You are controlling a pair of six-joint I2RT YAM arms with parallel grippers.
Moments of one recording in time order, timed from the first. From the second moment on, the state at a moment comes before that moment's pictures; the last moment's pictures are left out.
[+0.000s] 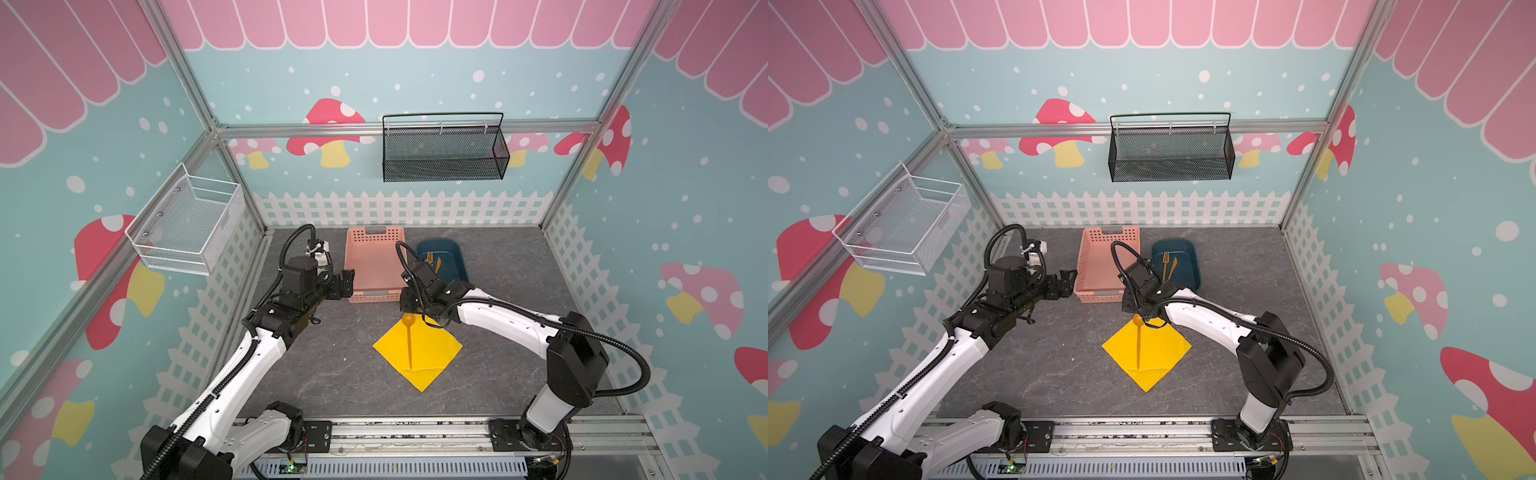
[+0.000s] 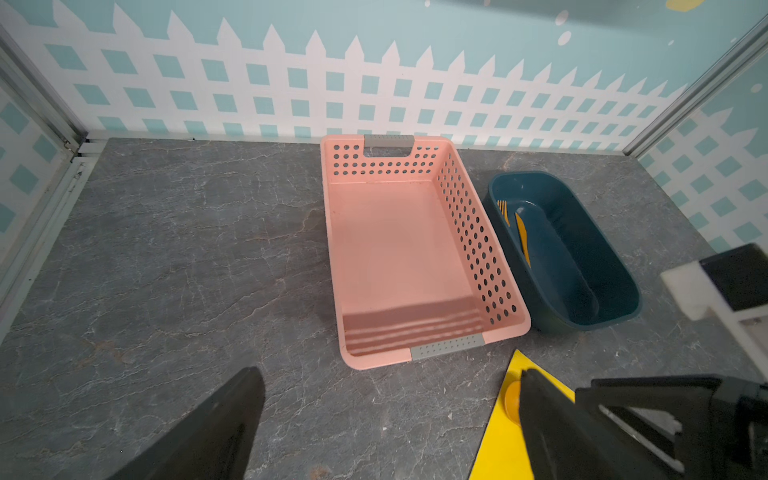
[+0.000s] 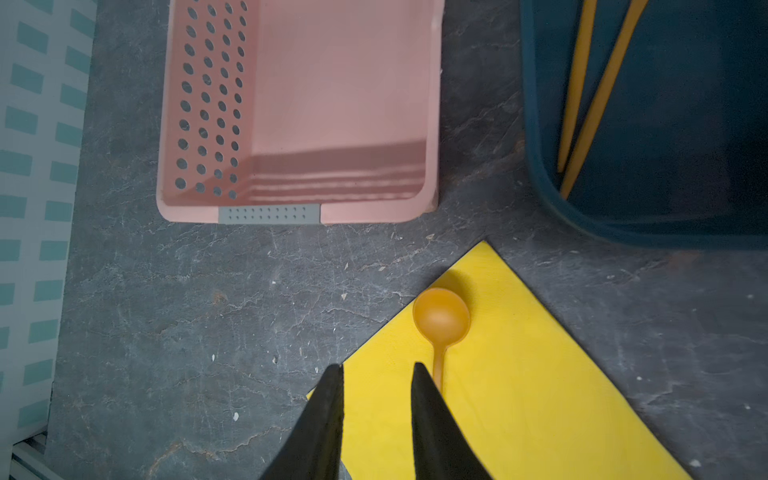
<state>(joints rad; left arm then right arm) -0.31 1.07 0.94 -0.36 -0.04 -0.23 0.79 1.68 1.32 -0.55 0.14 0.75</state>
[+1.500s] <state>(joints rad) -0.25 1.08 0.93 -0.35 -0.16 -0.18 0.38 2.41 2.16 -0.81 -0.02 0.42</state>
